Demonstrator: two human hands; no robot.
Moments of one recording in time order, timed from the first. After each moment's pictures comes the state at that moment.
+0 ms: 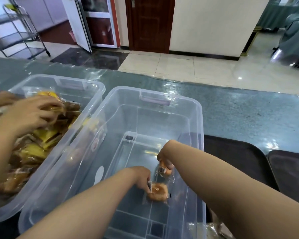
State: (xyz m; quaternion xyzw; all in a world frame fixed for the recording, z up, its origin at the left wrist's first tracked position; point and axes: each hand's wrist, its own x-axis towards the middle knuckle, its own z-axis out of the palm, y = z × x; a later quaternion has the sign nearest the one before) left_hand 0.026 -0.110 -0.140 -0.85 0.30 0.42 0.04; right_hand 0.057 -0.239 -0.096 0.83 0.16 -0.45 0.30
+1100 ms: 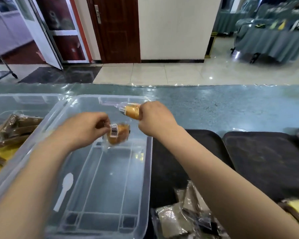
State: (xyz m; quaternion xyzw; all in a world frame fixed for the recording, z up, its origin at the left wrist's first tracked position) left_hand 0.010 -0.101 0.063 -0.95 0.30 0.03 -0.09; right_hand -0.056 -0.300 0.065 0.99 -0.04 0.09 -0.11
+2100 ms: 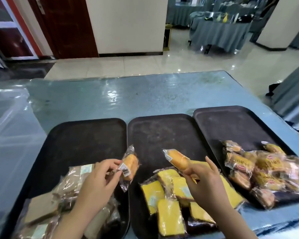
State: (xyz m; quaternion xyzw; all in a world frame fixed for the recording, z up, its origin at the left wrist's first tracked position) left_hand -0.347 -0.450 -0.060 -0.86 0.27 0.09 -0.41; right_hand -0.509 -0.702 -0.076 0.93 -0.21 0.21 -0.21
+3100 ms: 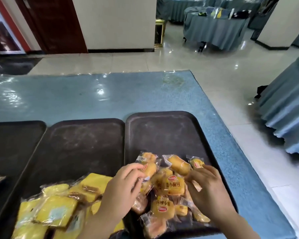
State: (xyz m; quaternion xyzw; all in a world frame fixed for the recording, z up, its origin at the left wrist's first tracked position) left_hand -0.543 -0.872 -0.107 -0.85 0.42 -0.03 -0.32; right_hand -0.686 -1.096 -0.090 0.95 -0.14 0.21 -0.18
